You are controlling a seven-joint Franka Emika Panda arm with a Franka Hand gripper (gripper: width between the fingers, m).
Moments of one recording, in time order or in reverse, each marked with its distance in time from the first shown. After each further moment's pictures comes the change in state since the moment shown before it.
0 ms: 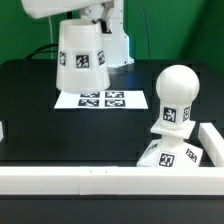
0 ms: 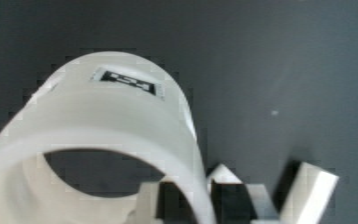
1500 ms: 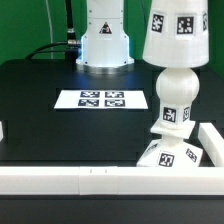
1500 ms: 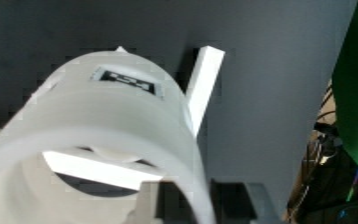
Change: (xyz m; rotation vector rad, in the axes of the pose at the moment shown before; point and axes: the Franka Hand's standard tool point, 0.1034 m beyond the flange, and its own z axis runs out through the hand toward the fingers) arm 0.115 -0.097 -0.034 0.006 0.025 0.057
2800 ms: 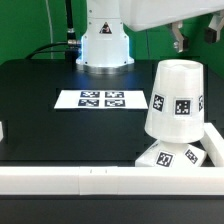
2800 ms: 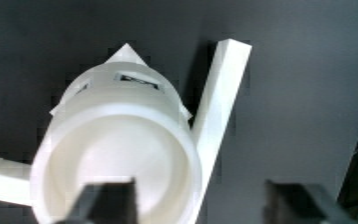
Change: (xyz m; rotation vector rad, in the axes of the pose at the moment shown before) arm -0.001 0.017 0.056 -0.014 0.023 0.023
